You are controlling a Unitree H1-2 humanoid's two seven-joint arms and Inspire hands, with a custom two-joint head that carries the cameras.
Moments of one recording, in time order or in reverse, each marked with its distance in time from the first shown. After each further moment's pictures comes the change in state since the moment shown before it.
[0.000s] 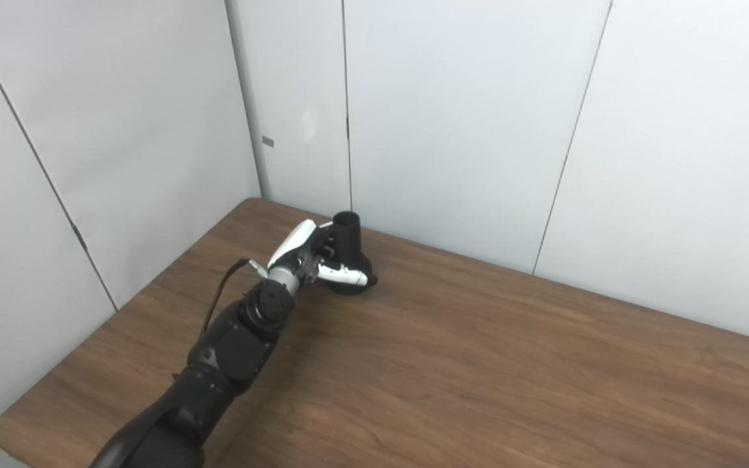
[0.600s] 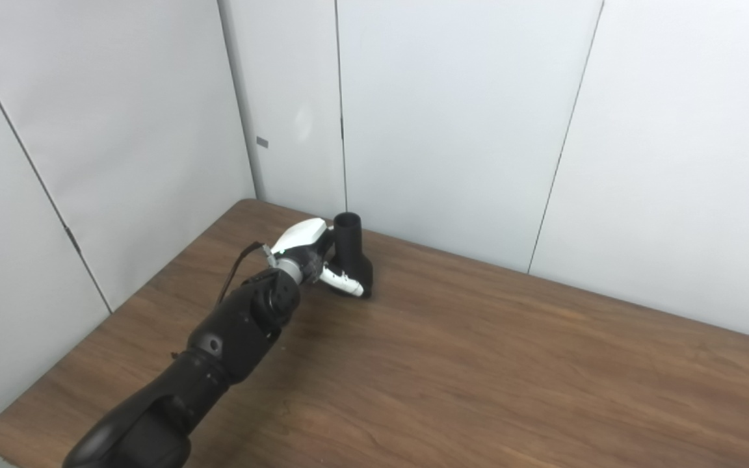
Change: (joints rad) left arm -0.024 0.055 -0.130 -0.062 0.200 0.138 -0.073; right arm 0.004 0.000 -0.001 -0.009 0.002 0.005 0.000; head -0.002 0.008
